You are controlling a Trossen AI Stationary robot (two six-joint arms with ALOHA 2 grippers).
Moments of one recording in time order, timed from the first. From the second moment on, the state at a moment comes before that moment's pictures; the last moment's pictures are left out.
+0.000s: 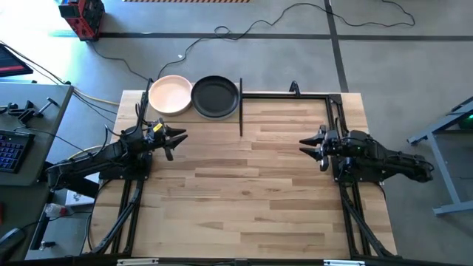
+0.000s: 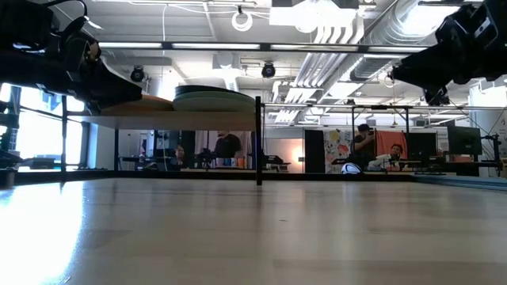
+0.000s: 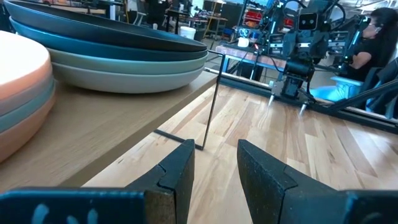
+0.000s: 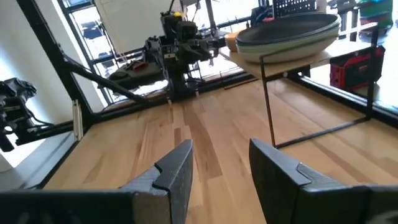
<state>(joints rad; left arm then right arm) 0.38 0.10 0.01 0.01 0.01 -0.15 -0.18 0.01 0.13 -0.18 -0.08 0.24</state>
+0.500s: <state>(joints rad) 0.38 0.10 0.01 0.01 0.01 -0.15 -0.18 0.02 0.07 -0.17 -0.08 0.29</state>
